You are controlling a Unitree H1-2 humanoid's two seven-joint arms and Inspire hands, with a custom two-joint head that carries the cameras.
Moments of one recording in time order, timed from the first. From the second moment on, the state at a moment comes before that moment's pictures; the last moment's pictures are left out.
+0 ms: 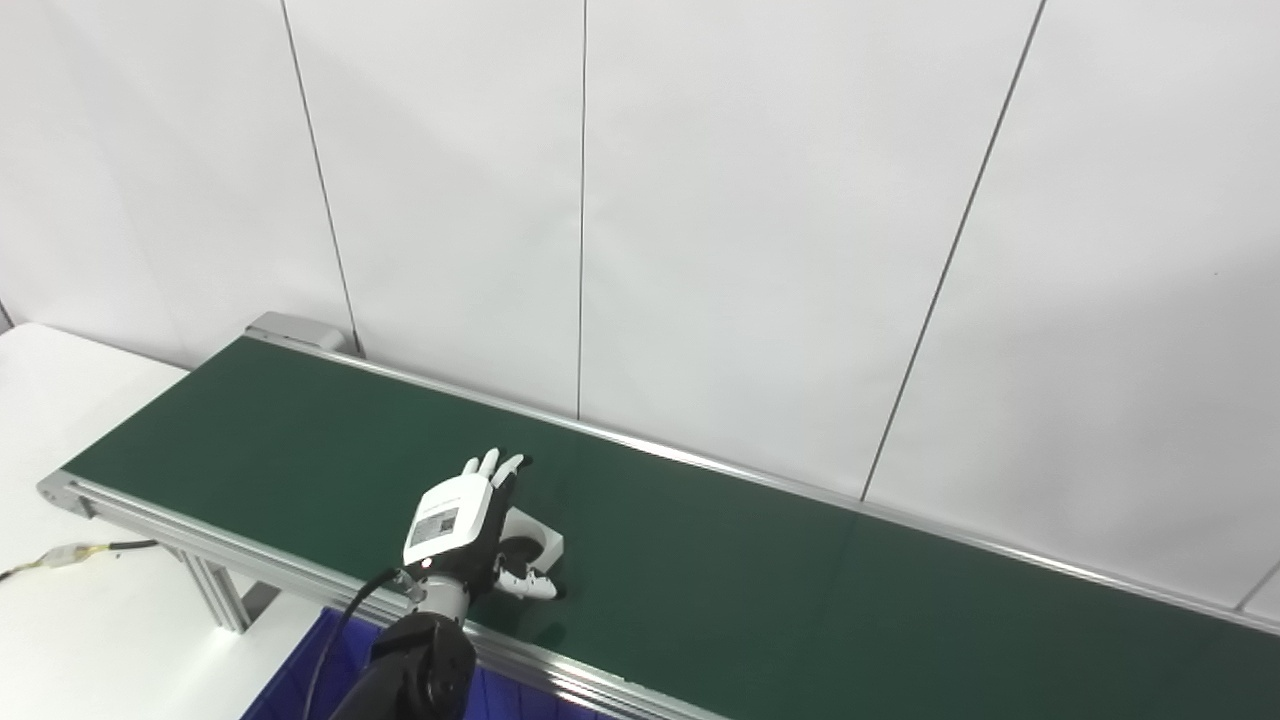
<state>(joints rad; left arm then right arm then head) -0.26 0.25 -0.12 0.28 0.80 0.27 0.21 0.23 -0.25 0.23 -0.14 -0.23 -0.01 0.22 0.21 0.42</state>
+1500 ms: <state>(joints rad) -0.25 0.22 -0.15 0.24 0.64 0.25 0.23 0.23 -0.23 0.23 -0.15 -0.23 -0.01 0.20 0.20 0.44</state>
